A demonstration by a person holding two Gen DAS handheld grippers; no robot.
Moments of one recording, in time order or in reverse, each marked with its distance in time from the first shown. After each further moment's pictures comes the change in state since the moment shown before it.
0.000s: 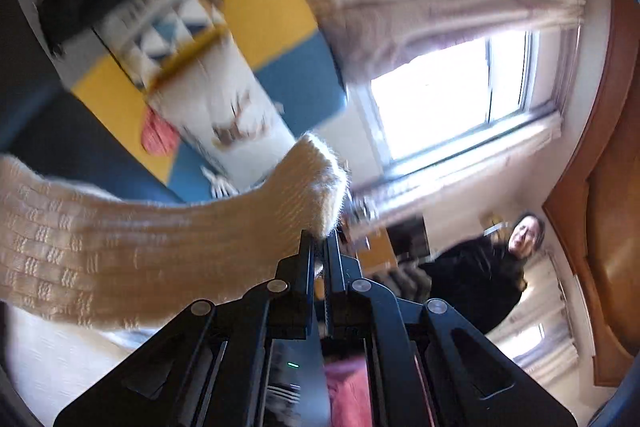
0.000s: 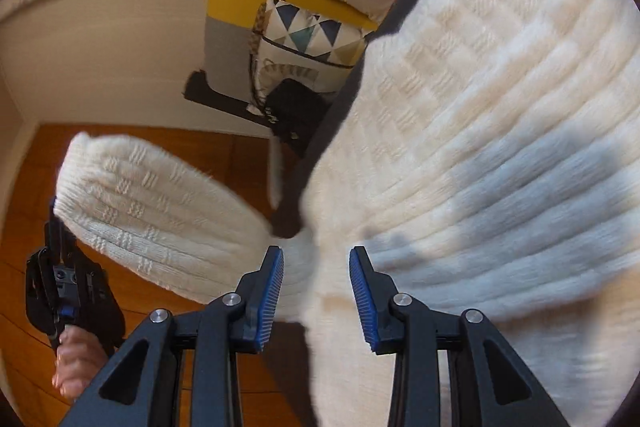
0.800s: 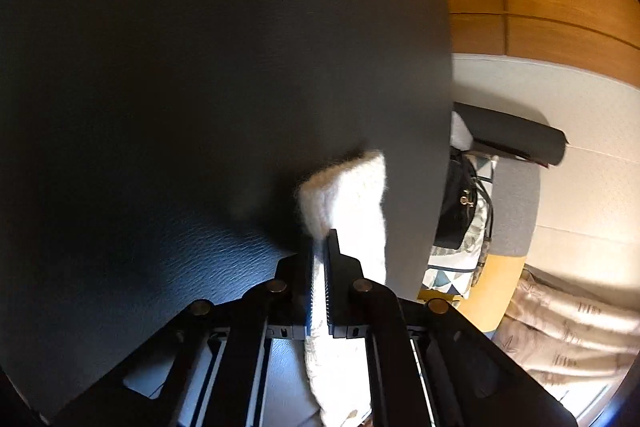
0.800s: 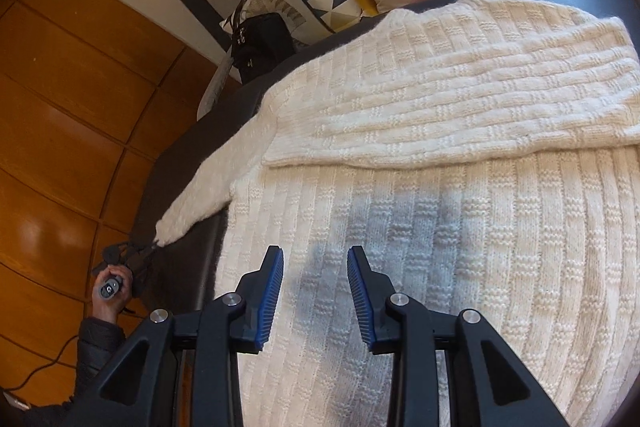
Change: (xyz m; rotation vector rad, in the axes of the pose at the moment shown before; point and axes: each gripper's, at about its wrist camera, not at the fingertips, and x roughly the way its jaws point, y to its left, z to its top) left arm -0.387 0.327 -0.009 -0.826 -0.690 0.472; right arm -0.007 0.060 -0.116 -0.465 0.119 -0.500
